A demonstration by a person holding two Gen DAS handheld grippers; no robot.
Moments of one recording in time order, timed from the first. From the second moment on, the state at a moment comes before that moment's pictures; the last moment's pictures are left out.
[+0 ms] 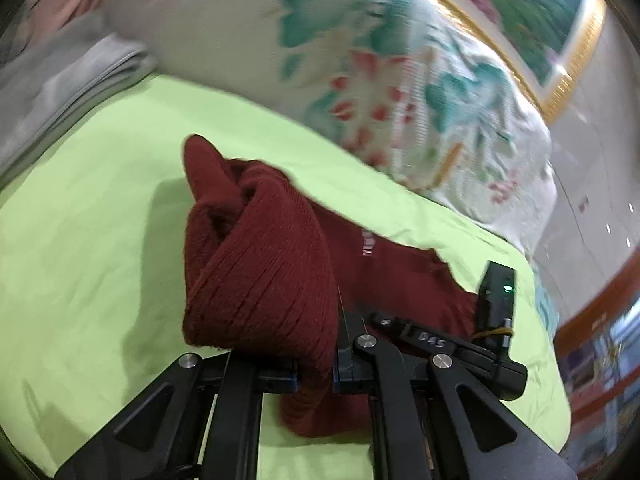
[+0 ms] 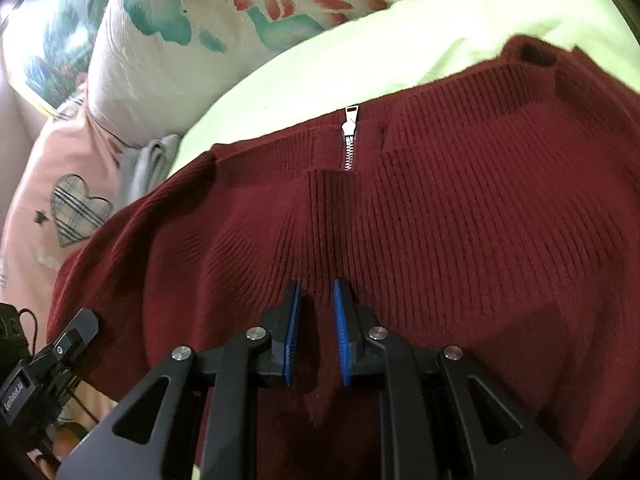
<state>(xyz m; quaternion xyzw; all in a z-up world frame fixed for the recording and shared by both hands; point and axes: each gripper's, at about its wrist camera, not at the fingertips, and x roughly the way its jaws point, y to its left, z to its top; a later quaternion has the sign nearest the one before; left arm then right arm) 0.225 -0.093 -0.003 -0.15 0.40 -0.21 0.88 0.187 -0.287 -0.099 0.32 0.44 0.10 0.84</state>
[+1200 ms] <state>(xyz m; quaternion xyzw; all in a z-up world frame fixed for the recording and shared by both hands) 0.180 -0.268 0.001 0.02 0.37 -0.39 0.85 0.170 -0.379 -0.014 0.34 0.36 0.17 0.86</state>
